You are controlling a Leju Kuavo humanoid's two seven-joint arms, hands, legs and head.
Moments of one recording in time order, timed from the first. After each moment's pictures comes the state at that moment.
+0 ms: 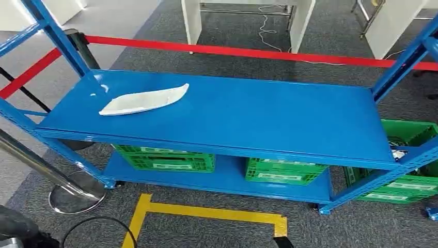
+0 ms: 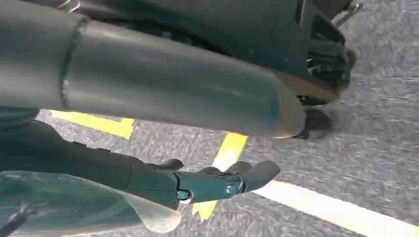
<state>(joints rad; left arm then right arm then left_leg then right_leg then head) 0.28 -0.11 -0.04 -1.90 -0.50 0.70 -0.62 -0.04 0.10 0.29 -0.17 -0.13 -0.21 -0.03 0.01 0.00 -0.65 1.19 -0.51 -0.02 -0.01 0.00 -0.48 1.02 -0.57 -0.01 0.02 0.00</state>
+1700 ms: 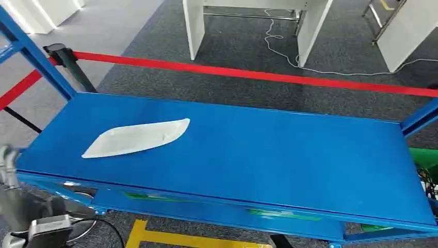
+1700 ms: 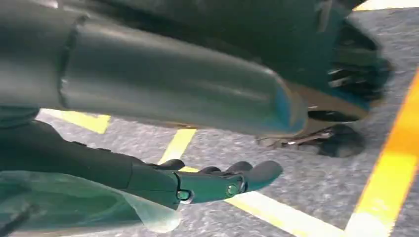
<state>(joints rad) 0.23 0.00 -0.12 -1.81 -0.79 0.61 -0.37 -0.06 0.10 0.29 -0.17 -0.10 -0.18 -0.01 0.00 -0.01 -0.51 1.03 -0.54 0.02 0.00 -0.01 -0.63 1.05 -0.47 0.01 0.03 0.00</state>
